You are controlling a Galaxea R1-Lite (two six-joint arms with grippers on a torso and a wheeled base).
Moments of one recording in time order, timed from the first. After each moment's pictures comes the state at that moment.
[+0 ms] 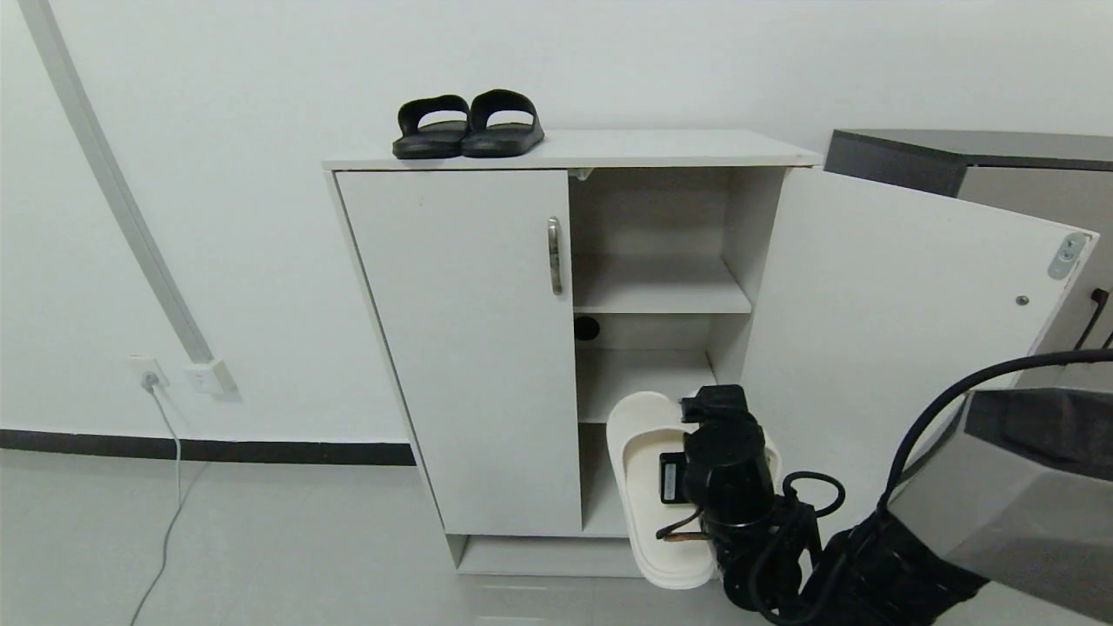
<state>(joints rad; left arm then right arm) 0.00 0.00 0.00 0.00 0.04 0.03 0.81 2.15 -0.80 -1.04 -0.76 0.26</state>
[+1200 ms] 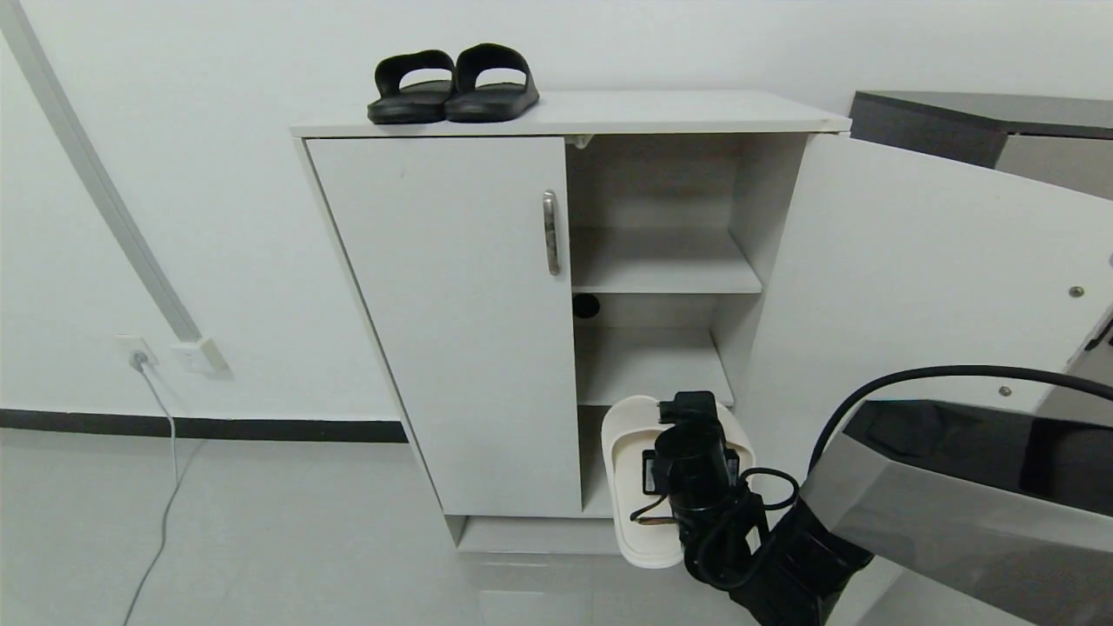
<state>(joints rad) 0.00 0.00 0.00 0.00 0.04 0.03 0.78 2.33 -0.97 -1.05 -0.76 0.25</state>
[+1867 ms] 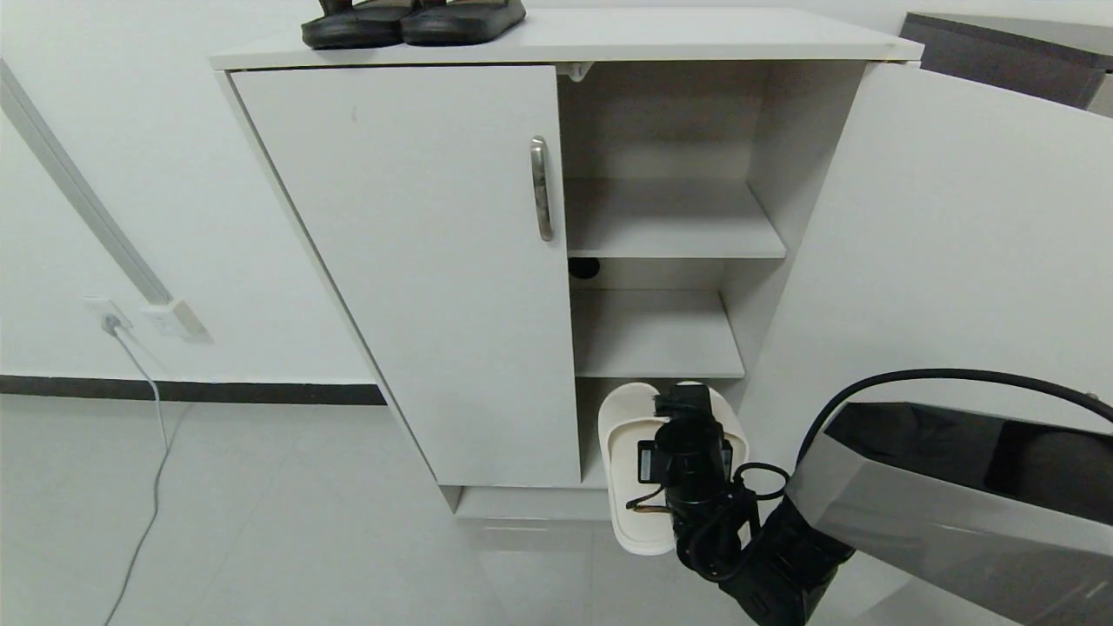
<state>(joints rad) 0.00 0.00 0.00 0.00 0.04 0.03 0.77 2.37 -1.01 -1.16 -0.76 0.18</state>
